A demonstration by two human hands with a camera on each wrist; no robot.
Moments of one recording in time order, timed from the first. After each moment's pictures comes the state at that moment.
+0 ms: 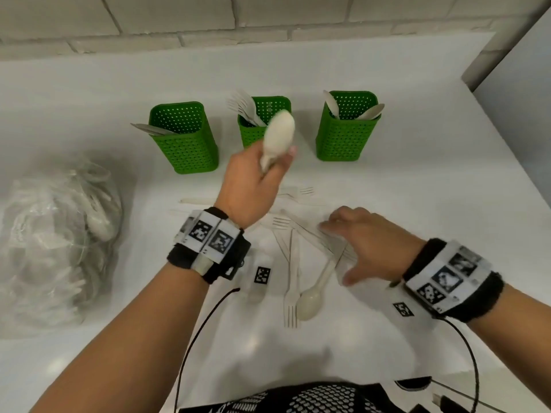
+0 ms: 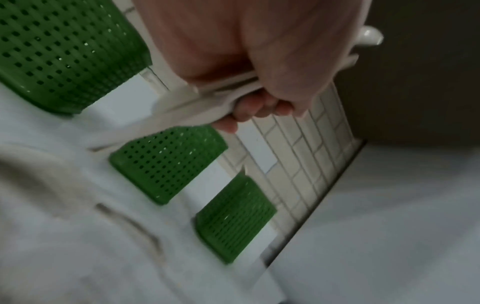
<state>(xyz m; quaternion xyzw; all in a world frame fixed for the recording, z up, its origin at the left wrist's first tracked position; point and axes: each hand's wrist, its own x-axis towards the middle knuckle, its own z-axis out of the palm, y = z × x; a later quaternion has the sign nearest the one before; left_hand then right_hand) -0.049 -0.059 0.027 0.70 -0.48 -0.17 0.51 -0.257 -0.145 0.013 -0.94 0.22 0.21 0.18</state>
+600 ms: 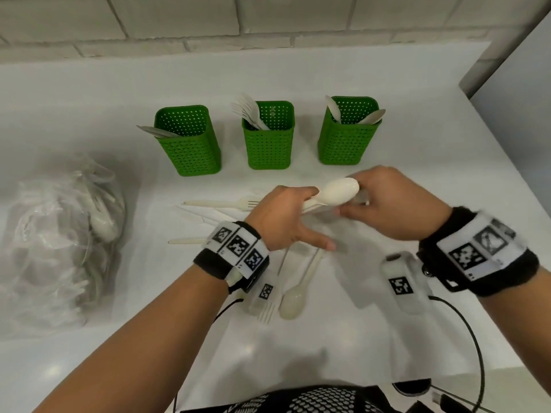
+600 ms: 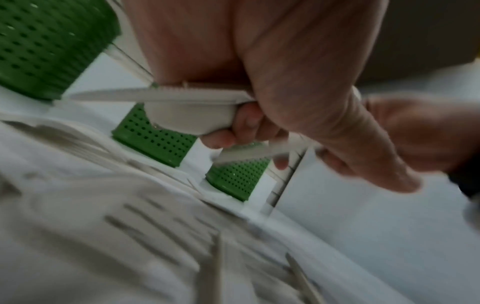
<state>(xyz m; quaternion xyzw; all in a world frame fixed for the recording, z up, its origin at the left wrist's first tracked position) -0.071 -0.057 0.006 0.67 -0.59 -0.32 0.32 -0.237 -0.160 0.071 -0.91 0.30 -0.01 0.30</state>
